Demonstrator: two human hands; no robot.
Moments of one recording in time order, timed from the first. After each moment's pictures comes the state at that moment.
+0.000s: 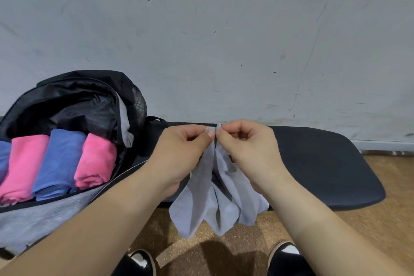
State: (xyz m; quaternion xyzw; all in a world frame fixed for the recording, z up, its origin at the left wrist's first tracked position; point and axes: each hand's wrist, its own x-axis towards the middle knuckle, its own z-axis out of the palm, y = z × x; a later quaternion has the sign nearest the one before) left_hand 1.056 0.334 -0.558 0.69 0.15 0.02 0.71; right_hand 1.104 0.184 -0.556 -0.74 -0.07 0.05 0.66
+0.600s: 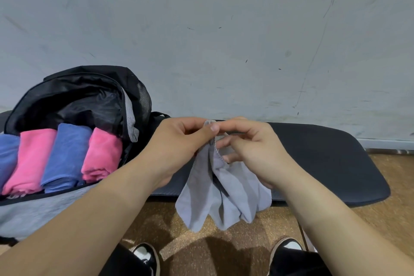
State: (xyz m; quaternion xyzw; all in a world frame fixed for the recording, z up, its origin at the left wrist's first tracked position) left_hand 1.050 0.352 -0.550 0.71 0.09 0.03 0.70; right_hand 1.098 0.179 -0.546 -0.71 -0.17 0.18 0.66
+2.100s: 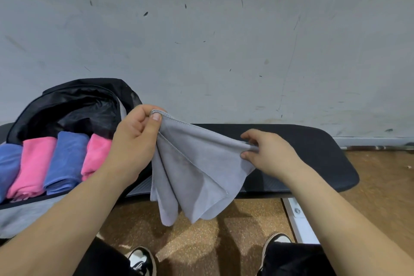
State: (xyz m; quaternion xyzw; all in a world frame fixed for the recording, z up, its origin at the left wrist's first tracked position) left_hand 1.022 0.381 -0.544 0.74 0.12 0.22 0.62; right_hand 1.117 0.103 -0.564 -0.97 -0.18 0.05 0.17
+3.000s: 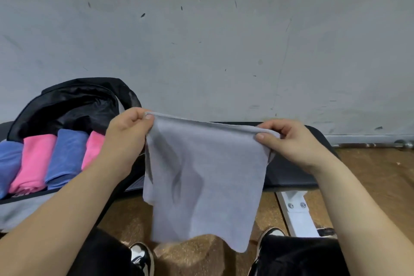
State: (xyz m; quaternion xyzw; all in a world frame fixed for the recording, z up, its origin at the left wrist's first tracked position) left_hand 1.016 0.393 -0.538 0.72 0.18 0.18 0.64; right_hand 1.104 0.051 -0.526 -0.80 -0.19 0.11 0.56
